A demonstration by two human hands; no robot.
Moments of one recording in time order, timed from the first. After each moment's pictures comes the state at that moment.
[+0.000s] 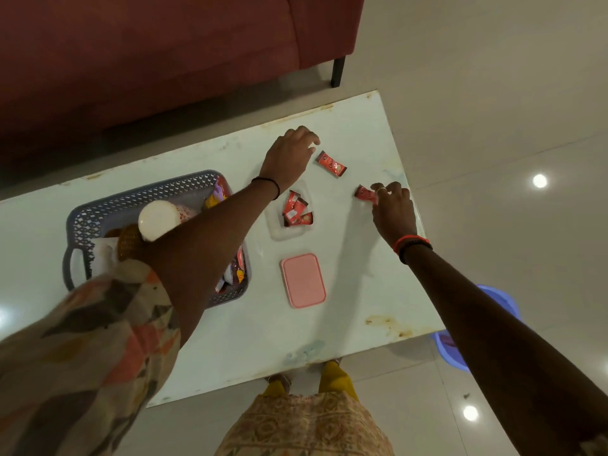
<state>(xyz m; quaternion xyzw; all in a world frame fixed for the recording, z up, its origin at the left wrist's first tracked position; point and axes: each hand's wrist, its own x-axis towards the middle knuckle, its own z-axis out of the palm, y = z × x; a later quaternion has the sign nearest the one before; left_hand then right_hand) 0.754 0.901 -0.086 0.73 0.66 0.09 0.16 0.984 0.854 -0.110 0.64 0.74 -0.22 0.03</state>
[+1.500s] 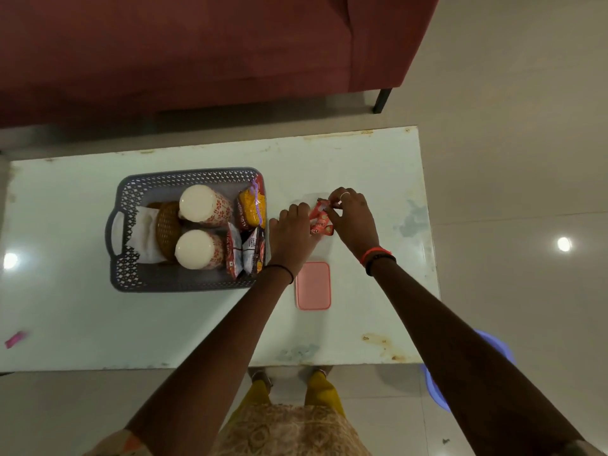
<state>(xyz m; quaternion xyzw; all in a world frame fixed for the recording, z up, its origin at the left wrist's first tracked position) 0.783 0.768 -0.043 0.53 0.83 0.00 0.18 0.888 0.844 -0.070 0.51 0.76 -0.38 -0.12</state>
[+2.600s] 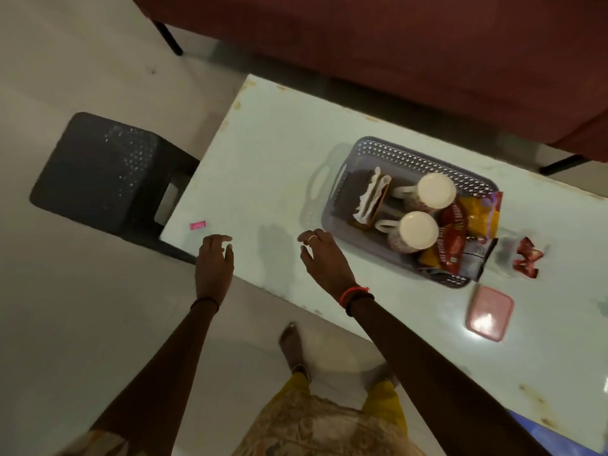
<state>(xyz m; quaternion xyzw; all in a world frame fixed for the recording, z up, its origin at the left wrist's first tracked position) 0.471 0.324 -0.039 0.15 0.95 0.25 0.12 0.595 0.514 -0.027 0.23 0.89 -0.40 0.01</state>
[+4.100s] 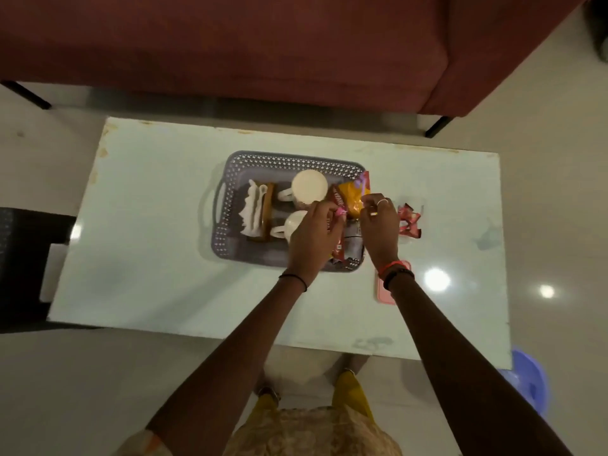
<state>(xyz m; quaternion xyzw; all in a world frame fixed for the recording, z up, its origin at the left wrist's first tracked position) 0.642 0.633 -0.004 0.43 0.80 0.36 0.20 0.735 0.722 -0.021 0.57 0.71 -0.36 -0.21</state>
